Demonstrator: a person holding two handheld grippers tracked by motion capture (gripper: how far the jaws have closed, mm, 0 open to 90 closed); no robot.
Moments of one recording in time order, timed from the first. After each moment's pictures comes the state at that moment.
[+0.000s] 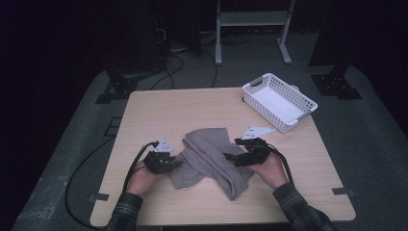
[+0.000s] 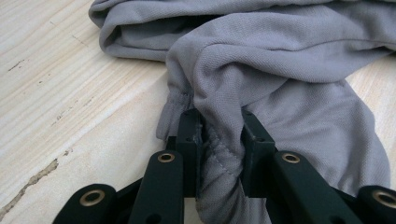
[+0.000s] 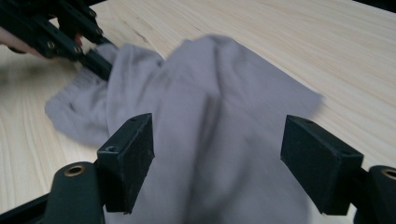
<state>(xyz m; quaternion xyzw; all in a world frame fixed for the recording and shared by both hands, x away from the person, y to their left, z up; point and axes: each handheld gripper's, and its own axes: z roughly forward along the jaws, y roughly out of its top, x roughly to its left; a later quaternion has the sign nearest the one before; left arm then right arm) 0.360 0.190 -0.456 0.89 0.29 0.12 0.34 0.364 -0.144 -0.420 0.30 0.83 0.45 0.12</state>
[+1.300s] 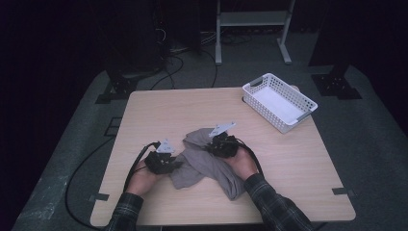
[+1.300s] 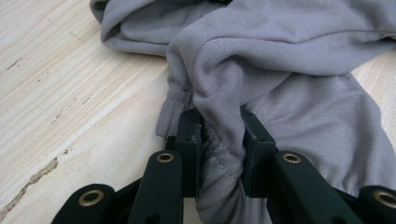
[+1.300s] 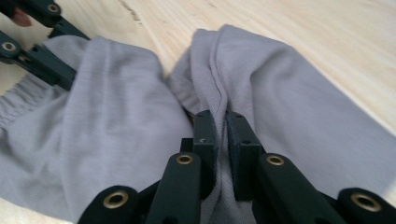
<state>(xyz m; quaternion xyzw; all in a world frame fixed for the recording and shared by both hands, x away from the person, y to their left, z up) 0.360 0.187 -0.457 0.89 0.28 0.12 0.33 0.400 -0.072 -0.443 0.28 0.87 0.38 0.12</state>
